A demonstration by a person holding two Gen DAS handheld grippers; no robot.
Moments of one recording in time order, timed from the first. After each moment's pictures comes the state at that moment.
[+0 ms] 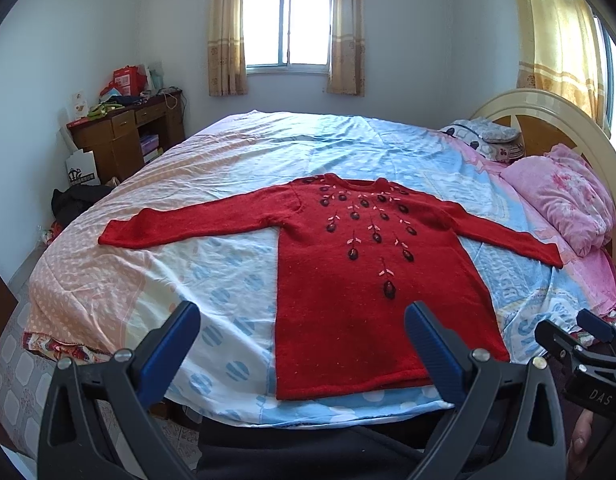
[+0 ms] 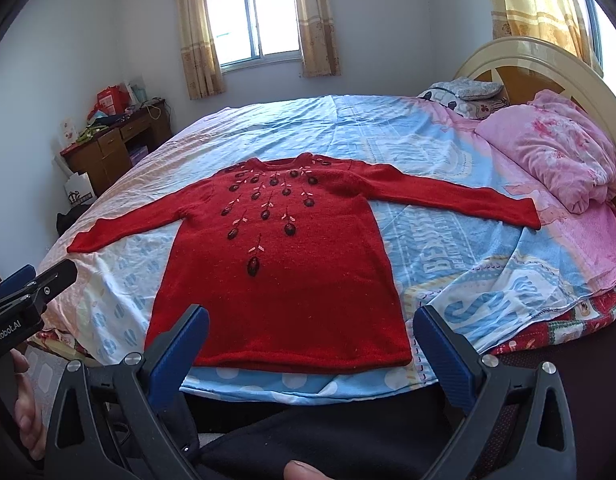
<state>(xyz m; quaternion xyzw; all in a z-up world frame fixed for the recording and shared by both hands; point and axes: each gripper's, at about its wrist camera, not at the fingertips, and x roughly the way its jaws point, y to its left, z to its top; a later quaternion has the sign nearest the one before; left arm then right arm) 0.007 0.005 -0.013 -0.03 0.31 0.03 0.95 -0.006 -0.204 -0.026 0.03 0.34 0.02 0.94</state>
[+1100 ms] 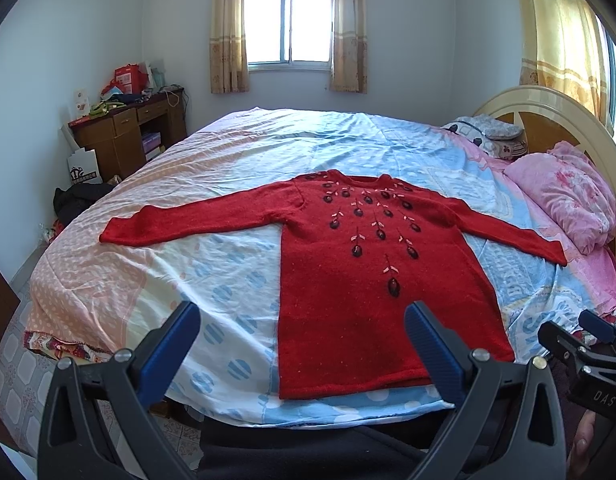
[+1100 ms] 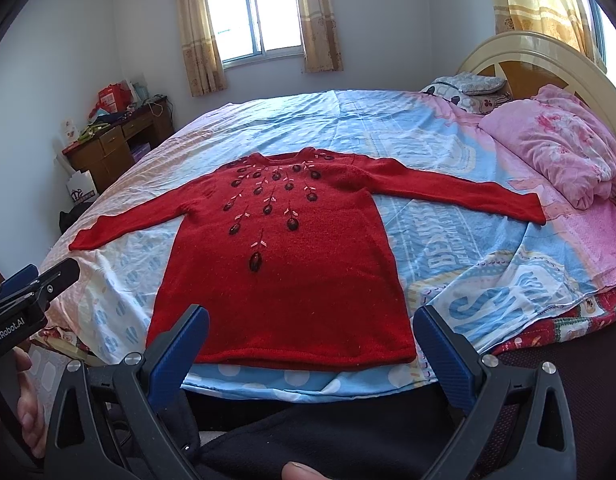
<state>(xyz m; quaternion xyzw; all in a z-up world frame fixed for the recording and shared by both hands) 0.010 0.007 -0.017 -0.03 0.32 0.03 0.95 -0.003 -0.206 -0.029 0.04 0.34 0.03 0.94</state>
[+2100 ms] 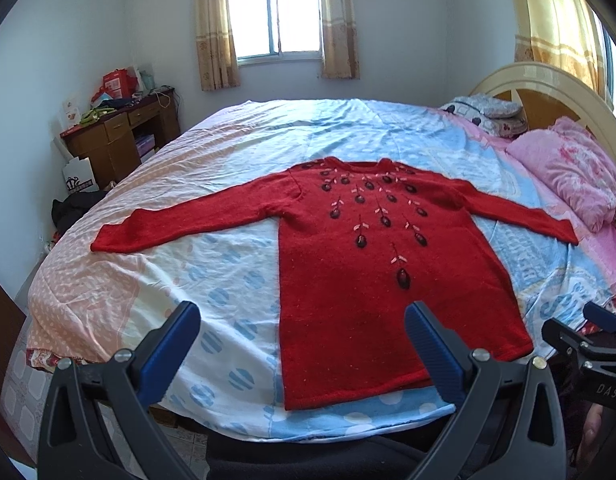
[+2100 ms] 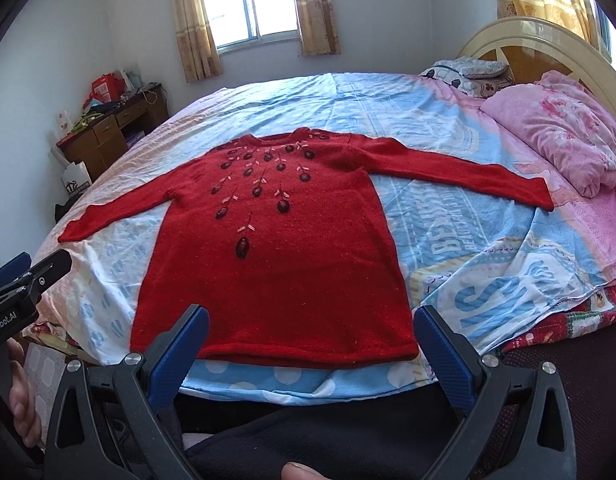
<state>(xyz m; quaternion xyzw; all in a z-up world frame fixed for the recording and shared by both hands) 0.037 0.001 -0.036 0.01 0.34 0.03 0.94 0.021 -0.213 -0.055 0.04 0.37 0.02 0.93</state>
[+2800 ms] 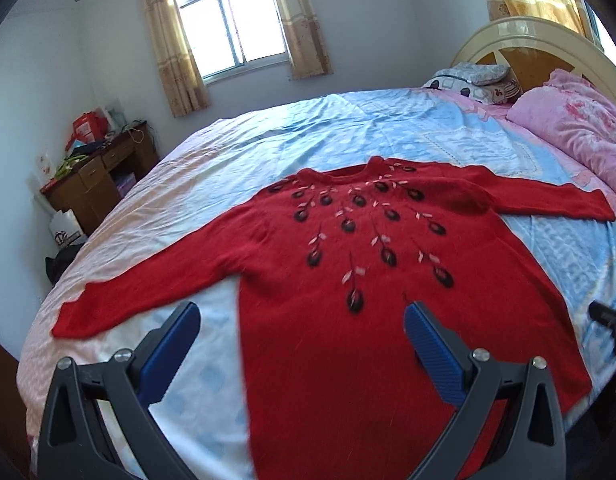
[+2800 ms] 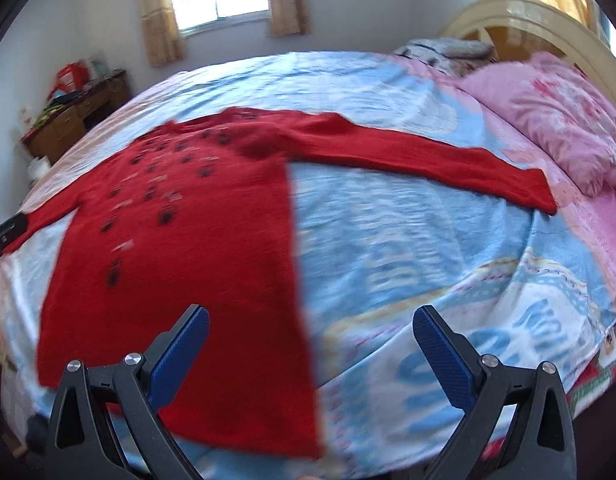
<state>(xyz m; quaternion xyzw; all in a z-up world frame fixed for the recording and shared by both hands) 0.159 -0.053 -0.070 0.10 0.33 0.01 0.94 0.129 -0.310 -0.114 0.03 0.41 -0.03 0.91</state>
